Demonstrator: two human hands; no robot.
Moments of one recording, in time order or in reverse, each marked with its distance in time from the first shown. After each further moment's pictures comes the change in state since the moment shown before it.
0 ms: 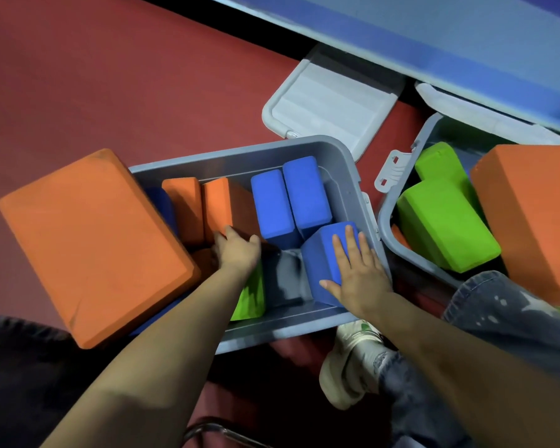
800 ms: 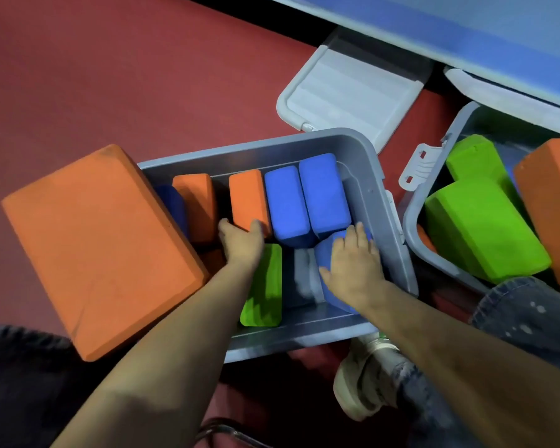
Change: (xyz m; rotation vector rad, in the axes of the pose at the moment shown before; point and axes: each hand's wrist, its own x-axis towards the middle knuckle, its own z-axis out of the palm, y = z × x) left_hand 0.023 0.006 -0.004 -0.386 0.130 -0.058; right_hand 0.033 -0.044 -0.018 -0.031 -0.117 0.029
